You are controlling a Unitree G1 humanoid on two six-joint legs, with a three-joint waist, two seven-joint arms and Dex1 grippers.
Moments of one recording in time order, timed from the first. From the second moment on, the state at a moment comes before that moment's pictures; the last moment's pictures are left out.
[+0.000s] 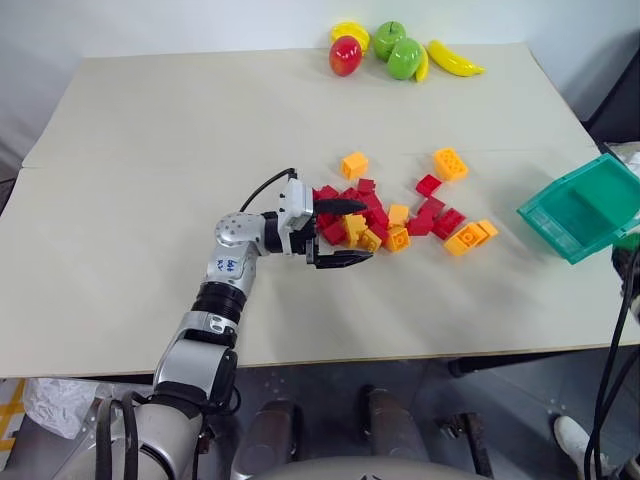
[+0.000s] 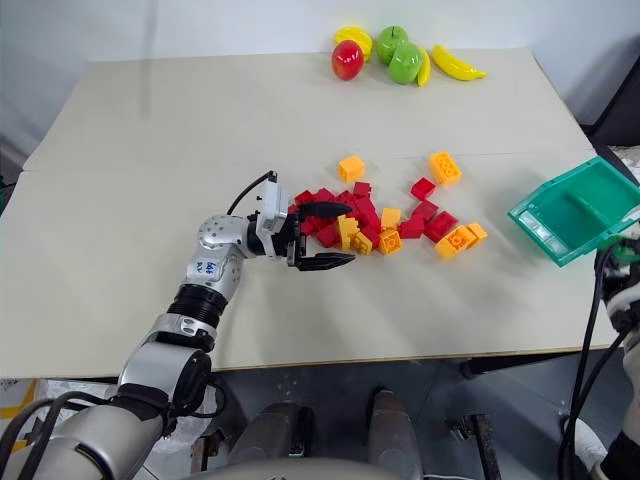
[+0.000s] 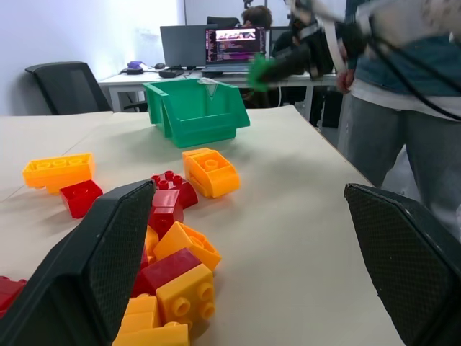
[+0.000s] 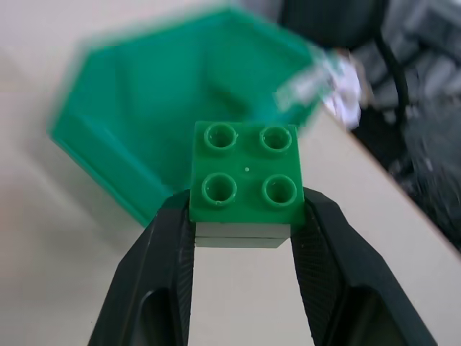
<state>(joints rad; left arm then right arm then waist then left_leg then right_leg) -0.82 0.14 -0.01 0.72 -0.25 -0.19 -1.30 -0.12 -0.62 -0.75 -0.47 0.41 0.99 0.16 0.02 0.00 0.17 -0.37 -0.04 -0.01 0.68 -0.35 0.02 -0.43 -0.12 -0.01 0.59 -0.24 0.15</state>
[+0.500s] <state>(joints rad) -0.95 0.13 0.00 0.89 -0.24 -0.27 -1.23 -0.54 -0.74 -0.40 0.18 0.21 0.68 0.16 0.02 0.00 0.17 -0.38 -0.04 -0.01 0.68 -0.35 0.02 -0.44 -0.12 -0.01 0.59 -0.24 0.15</state>
